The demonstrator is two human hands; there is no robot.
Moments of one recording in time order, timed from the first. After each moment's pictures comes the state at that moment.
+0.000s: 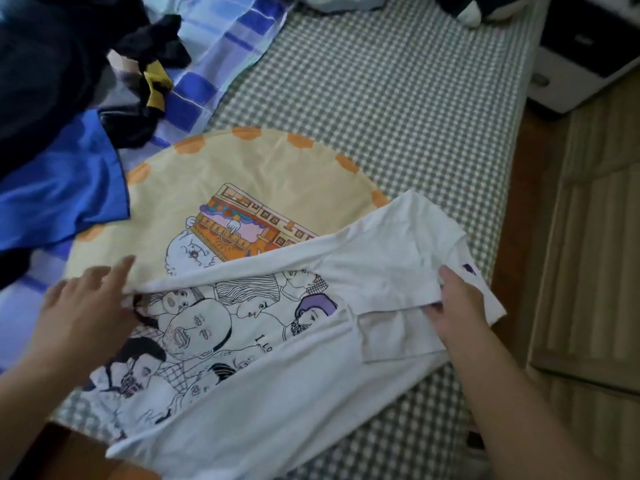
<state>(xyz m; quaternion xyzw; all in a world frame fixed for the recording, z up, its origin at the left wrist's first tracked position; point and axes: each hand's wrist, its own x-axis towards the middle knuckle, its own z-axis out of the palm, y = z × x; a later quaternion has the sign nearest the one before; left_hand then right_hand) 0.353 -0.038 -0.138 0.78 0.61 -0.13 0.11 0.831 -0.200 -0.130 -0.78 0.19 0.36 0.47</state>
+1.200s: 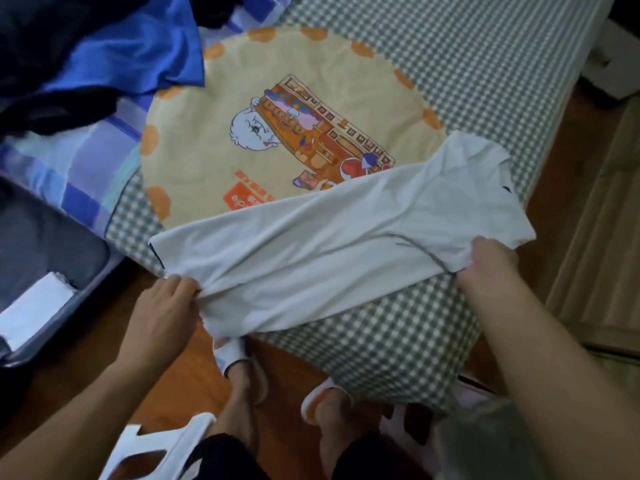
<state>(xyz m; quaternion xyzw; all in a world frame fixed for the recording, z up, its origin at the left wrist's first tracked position) 0.281 -0.282 -0.191 0.82 0.56 -0.01 0.15 0.759 -0.289 -0.117 -0.78 0.13 0.32 0.53</state>
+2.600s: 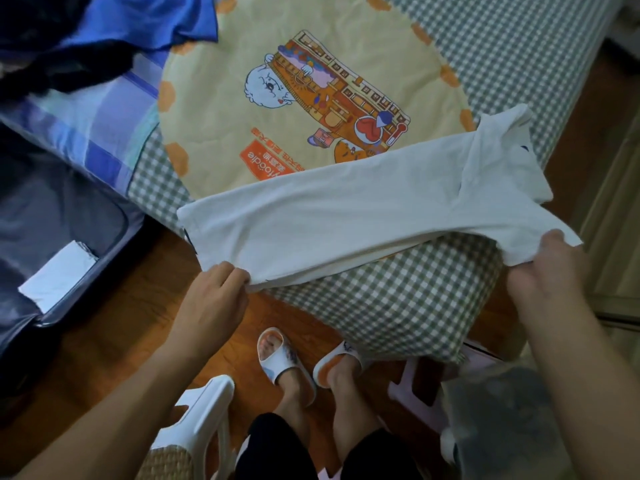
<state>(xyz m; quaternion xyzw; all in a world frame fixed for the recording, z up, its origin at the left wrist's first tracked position) 0.306 -0.347 -0.183 0.86 0.48 0.06 0.18 0.768 -0.378 -0.095 -0.71 0.08 0.25 0.66</state>
